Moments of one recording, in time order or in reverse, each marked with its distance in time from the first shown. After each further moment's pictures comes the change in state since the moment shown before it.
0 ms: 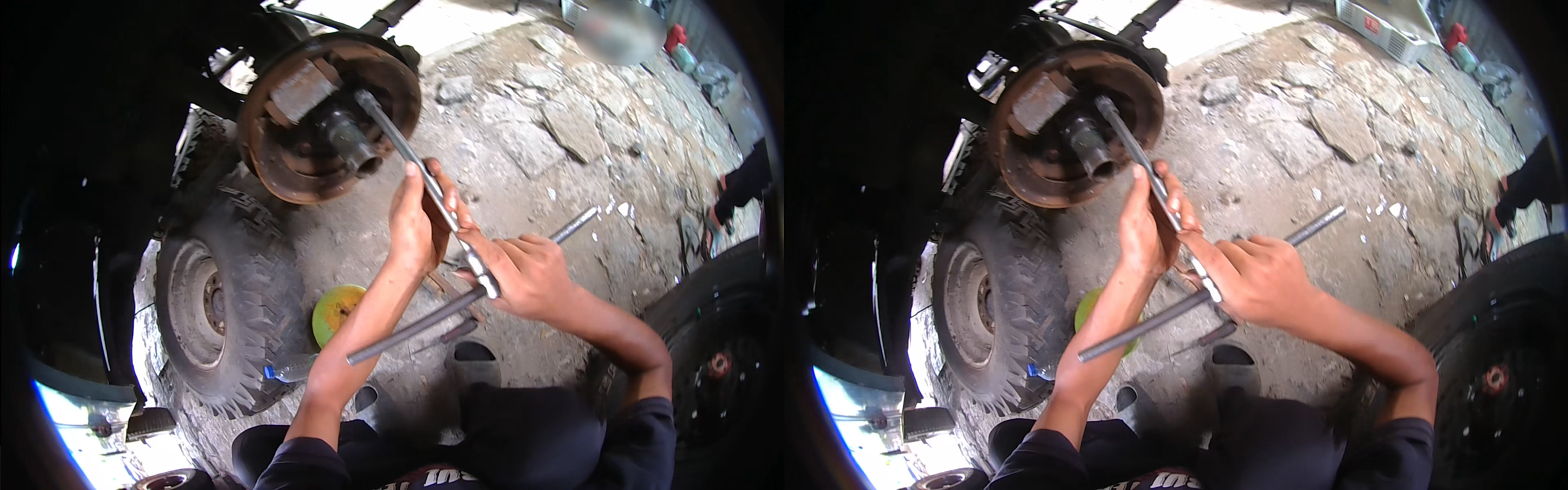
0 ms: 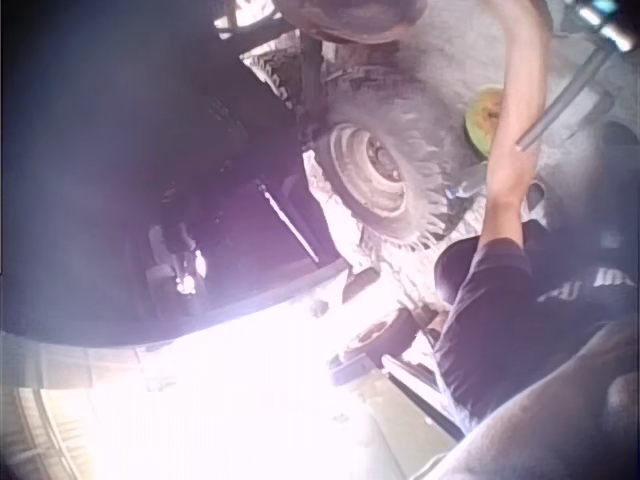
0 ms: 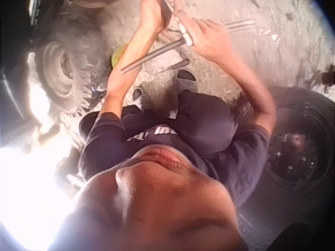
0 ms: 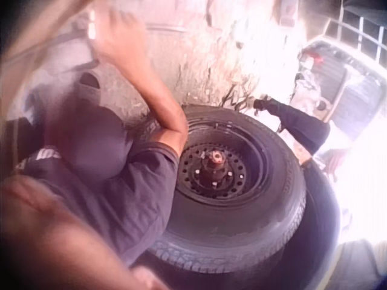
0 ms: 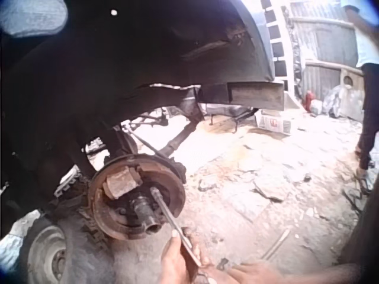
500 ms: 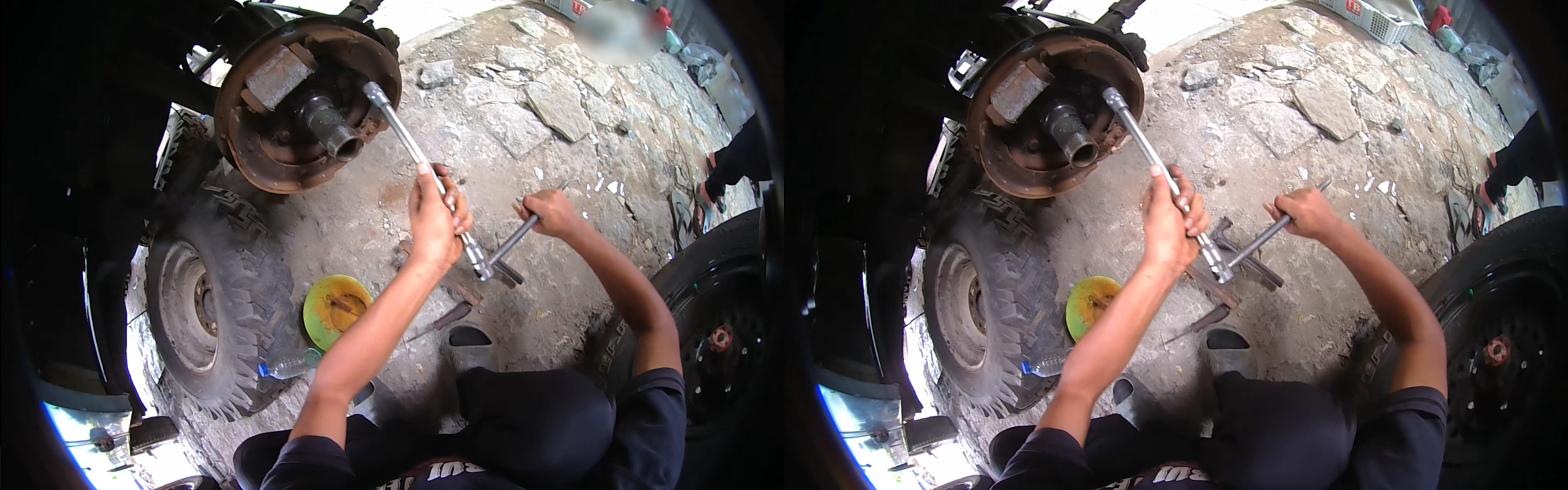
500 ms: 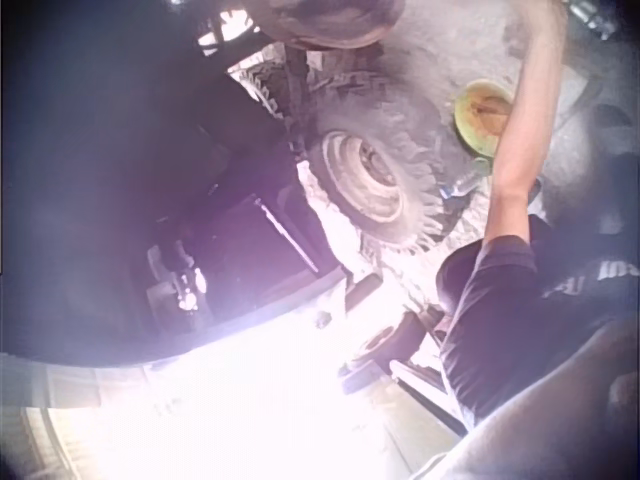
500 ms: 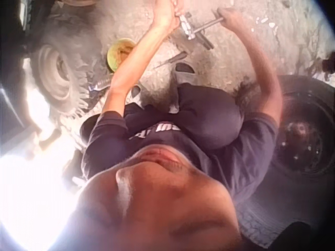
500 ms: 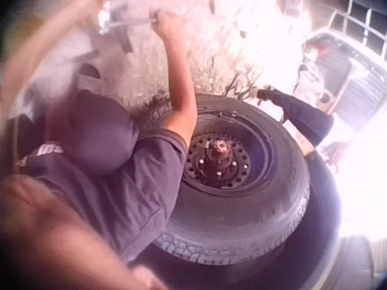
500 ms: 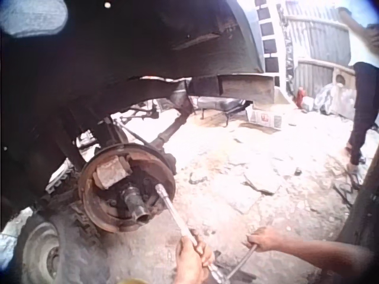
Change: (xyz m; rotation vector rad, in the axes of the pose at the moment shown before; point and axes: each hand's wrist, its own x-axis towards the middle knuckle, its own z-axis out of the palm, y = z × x) left_hand -0.011 -0.038 0.000 0.052 0.239 -0.118; right_hand -0.132 0.143 0.068 -0.029 -0.180 0.122
